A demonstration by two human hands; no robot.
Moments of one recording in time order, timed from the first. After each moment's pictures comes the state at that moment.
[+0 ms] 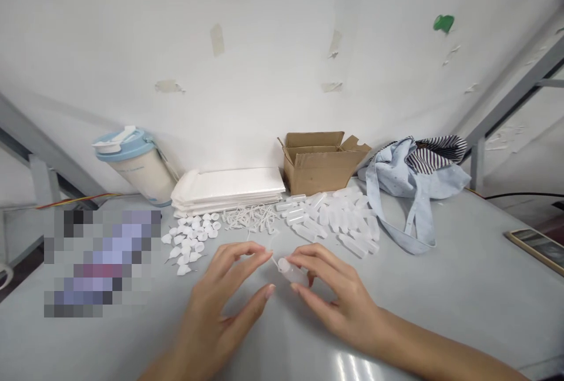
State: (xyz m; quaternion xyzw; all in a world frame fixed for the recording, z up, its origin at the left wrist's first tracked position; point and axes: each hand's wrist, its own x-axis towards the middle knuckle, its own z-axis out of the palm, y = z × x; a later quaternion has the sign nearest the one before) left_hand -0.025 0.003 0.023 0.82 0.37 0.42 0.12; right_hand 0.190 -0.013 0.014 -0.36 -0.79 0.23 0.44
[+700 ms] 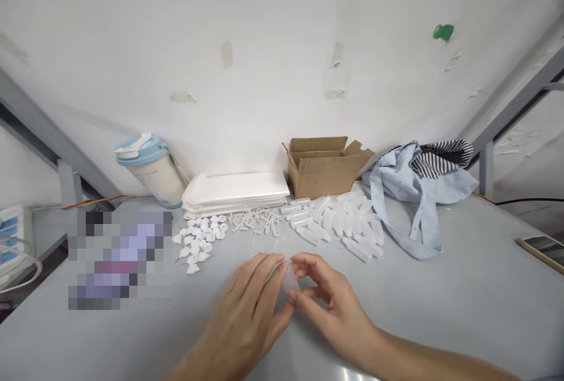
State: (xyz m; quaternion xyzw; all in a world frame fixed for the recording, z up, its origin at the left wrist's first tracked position) left_hand -0.003 -0.006 0.014 0.87 0.29 0.36 -0.18; right_hand 0.171 -0.024 0.000 -0.43 -0.63 0.45 0.46
